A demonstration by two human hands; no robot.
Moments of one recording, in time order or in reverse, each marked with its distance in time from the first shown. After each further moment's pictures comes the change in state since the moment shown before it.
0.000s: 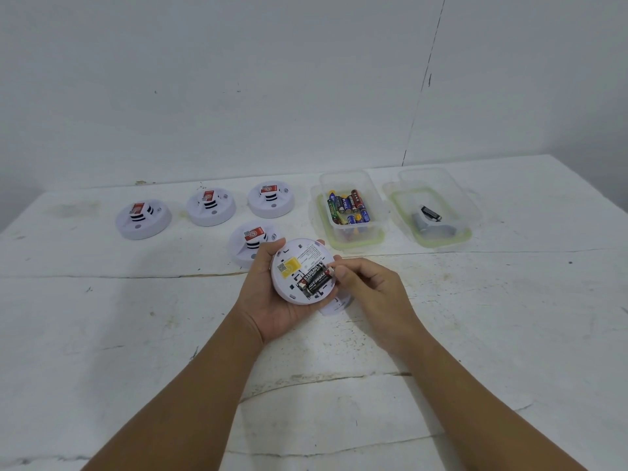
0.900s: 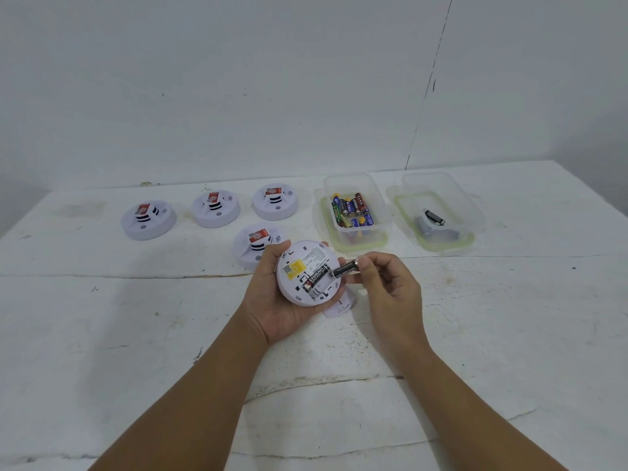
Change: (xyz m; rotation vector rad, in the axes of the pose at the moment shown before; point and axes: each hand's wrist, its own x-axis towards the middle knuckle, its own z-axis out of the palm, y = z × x) left_hand 0.001 0.000 0.001 -0.026 -0.031 0.007; right_hand -0.011 -0.003 0.007 -0.091 0.262 -0.143
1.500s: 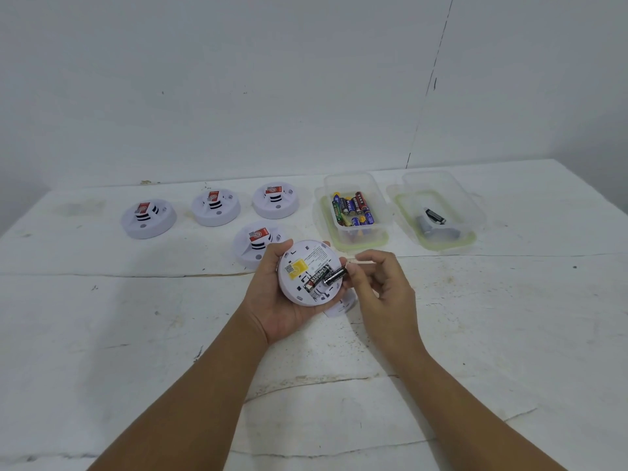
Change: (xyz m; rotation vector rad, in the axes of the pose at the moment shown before) left_hand -0.003 0.000 0.003 0.007 -0.005 -0.035; right_hand -0.005 0.004 0.001 -0.258 -0.059 -0.139
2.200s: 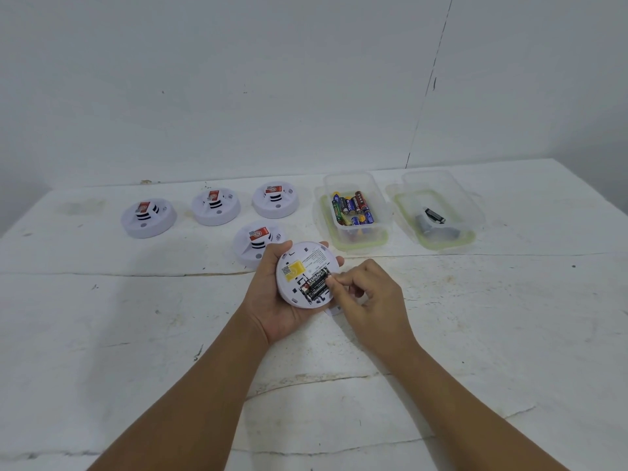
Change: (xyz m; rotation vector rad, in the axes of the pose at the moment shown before) left_hand -0.002 -0.001 -0.004 0.060 -0.053 0.033; right_hand 0.003 0.014 0.005 -0.314 -0.095 -0.256
